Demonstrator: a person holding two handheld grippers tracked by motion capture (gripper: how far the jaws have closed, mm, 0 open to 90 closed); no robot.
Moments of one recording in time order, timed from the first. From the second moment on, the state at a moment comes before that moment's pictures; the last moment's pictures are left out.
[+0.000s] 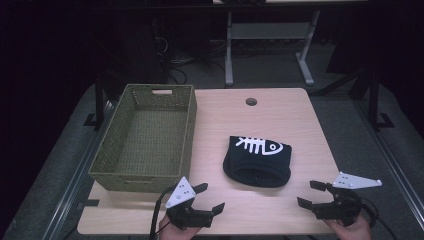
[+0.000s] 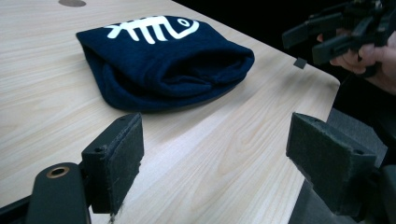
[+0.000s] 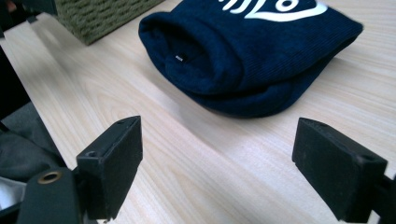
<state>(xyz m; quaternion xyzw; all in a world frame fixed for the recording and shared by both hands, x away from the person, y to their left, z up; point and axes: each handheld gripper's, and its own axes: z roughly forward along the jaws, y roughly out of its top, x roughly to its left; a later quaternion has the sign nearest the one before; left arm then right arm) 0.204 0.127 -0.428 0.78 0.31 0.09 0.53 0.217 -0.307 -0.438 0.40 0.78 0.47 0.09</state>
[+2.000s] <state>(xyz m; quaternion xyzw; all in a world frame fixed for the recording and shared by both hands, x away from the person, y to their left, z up) 0.342 0.063 -0.447 0.78 0.43 0.06 0.46 0.331 -0.290 -0.423 0.45 0.78 0.43 0.03</state>
